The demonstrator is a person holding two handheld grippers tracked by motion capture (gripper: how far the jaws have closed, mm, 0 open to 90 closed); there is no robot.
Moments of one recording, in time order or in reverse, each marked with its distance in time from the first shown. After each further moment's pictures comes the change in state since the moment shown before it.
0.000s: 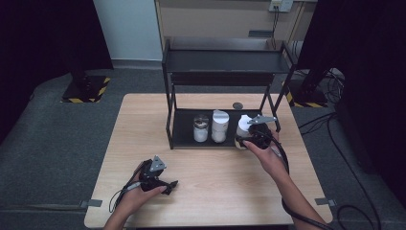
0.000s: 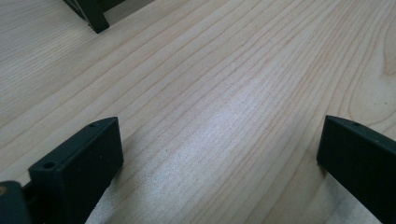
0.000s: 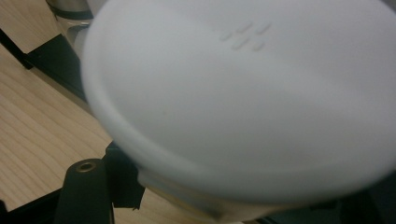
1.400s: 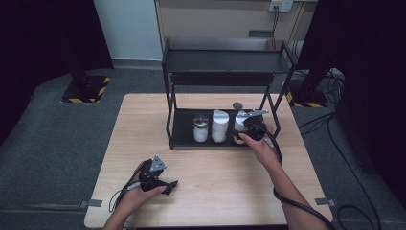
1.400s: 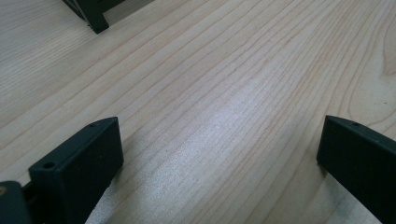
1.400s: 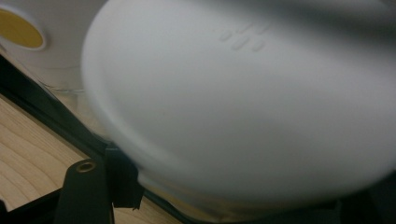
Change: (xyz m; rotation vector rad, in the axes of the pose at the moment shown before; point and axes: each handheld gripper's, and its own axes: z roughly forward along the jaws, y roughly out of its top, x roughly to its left) left arm 0.000 0.000 0.000 -0.001 -0.002 0.001; right arm -0.012 0.017 0.039 0.061 -0.029 0.029
